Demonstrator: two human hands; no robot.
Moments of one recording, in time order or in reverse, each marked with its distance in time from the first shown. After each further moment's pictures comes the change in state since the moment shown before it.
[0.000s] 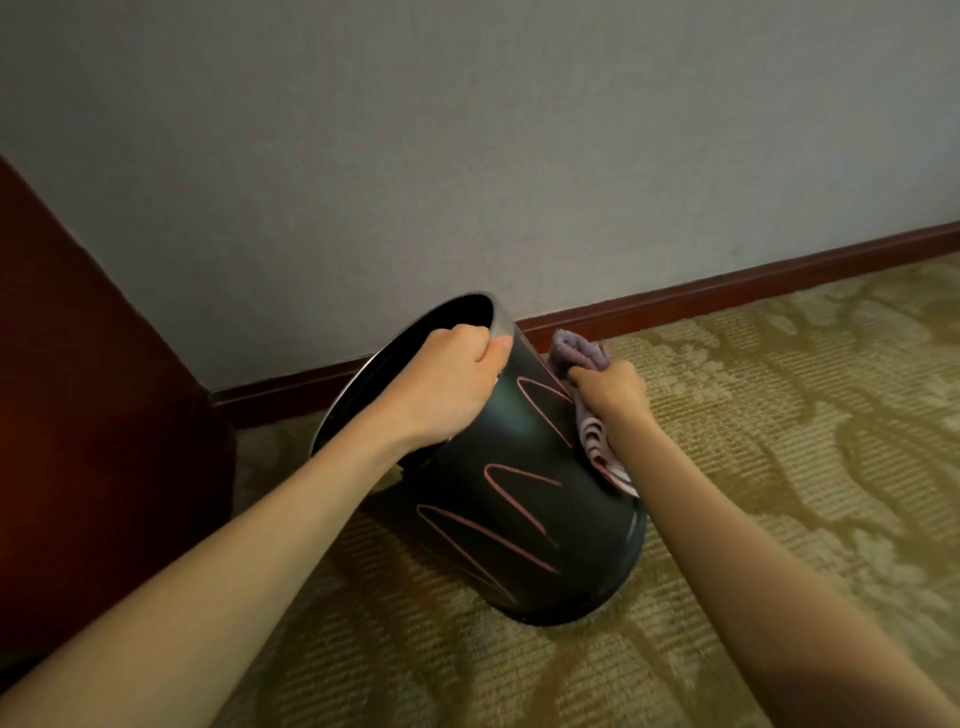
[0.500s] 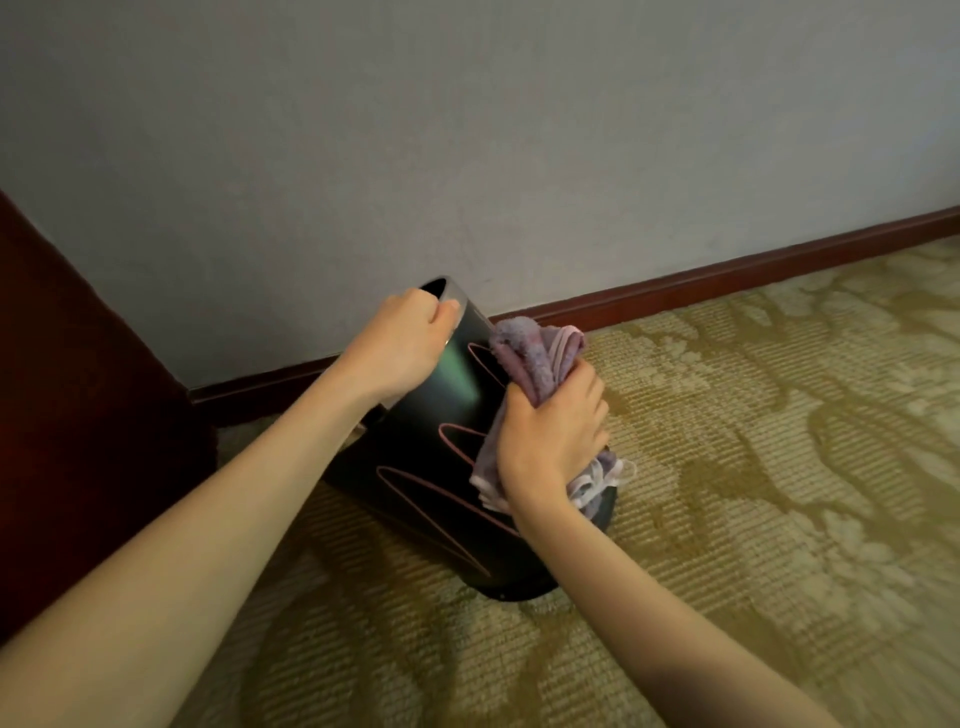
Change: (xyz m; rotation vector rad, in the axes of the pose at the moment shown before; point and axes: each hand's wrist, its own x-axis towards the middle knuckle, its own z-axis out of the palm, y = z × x) left_hand 0.020 -0.010 -0.012 0.143 0.055 -0.078; right_hand -0.096 -0.005 0.032 0.056 0.462 -0.222
